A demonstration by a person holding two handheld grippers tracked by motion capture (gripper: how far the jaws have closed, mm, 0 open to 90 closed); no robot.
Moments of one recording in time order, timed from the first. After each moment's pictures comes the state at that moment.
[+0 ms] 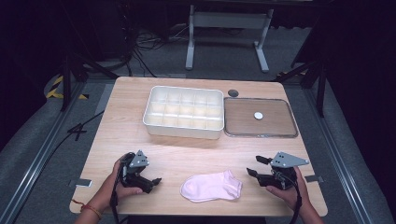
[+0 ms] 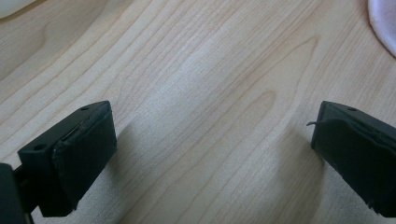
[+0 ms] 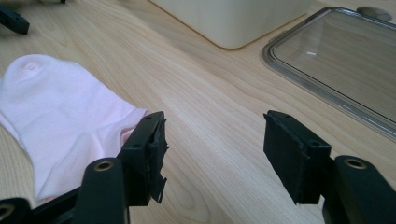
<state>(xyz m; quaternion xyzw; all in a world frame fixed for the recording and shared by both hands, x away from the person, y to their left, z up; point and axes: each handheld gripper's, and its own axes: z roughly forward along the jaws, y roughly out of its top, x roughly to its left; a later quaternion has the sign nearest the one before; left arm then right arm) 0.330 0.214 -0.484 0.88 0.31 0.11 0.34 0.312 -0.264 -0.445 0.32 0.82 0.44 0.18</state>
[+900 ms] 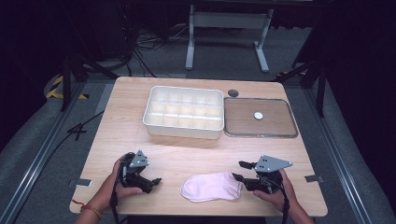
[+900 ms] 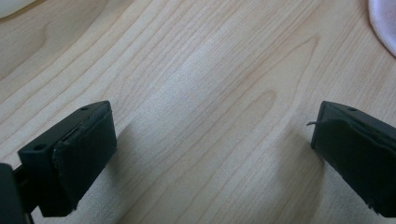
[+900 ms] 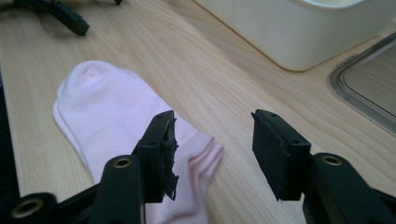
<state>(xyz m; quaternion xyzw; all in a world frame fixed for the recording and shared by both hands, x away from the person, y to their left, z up) 0.330 0.213 -0.484 0.88 0.31 0.11 0.34 0.303 -0.219 -0.442 0.25 0.85 0.45 0.14</state>
